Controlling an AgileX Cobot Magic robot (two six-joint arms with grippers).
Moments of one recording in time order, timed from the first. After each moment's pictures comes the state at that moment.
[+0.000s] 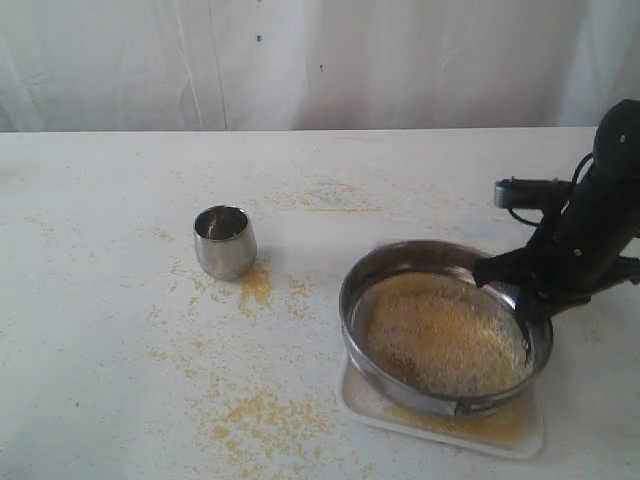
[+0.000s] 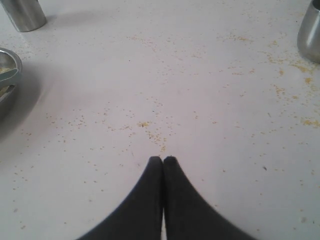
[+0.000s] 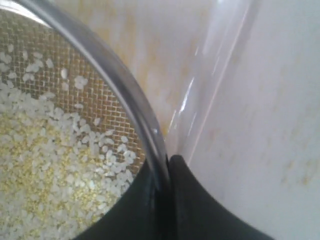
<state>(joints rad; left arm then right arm) 0.21 0.00 0.02 -0.11 0.44 0.18 0.09 1.80 -1.07 0.17 0.77 -0.13</state>
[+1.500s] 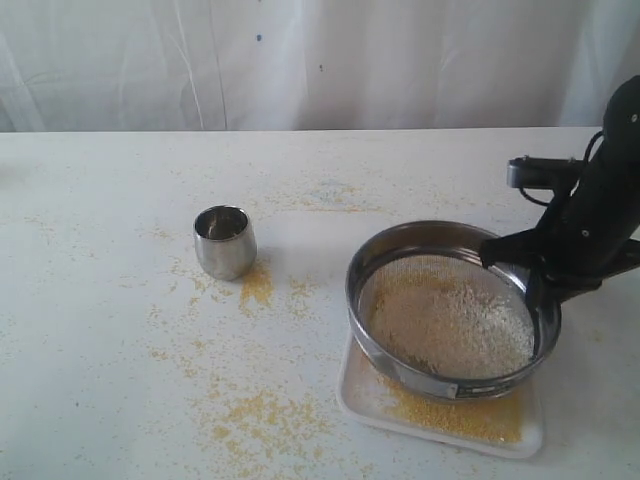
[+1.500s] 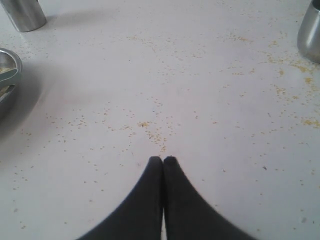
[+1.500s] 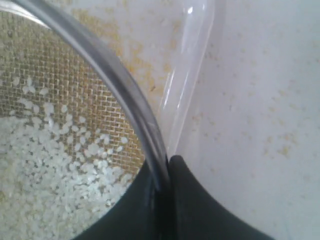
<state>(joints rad) 0.21 0.00 0.02 -0.11 0.44 0.18 0.09 1.77 -1.10 0.11 0.84 -0.03</state>
